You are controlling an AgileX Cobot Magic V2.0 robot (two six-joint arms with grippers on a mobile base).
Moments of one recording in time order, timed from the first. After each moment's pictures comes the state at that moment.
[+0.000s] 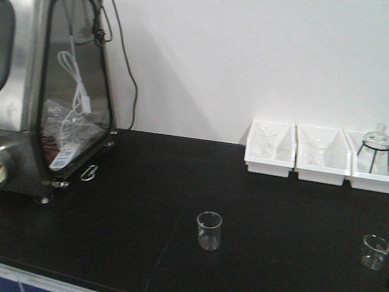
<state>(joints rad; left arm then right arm) -0.34 0.42 -0.50 -0.12 0.30 0.13 0.03 0.41 -0.42 -1.77 -0.43 1.85</state>
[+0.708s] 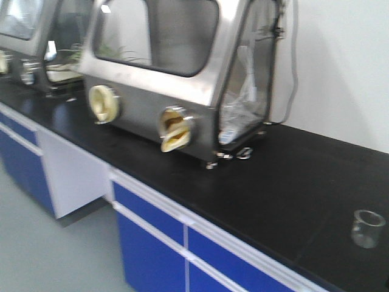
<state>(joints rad) -0.34 0.42 -0.50 -0.12 0.30 0.13 0.03 0.41 -0.42 -1.77 -0.43 1.85</state>
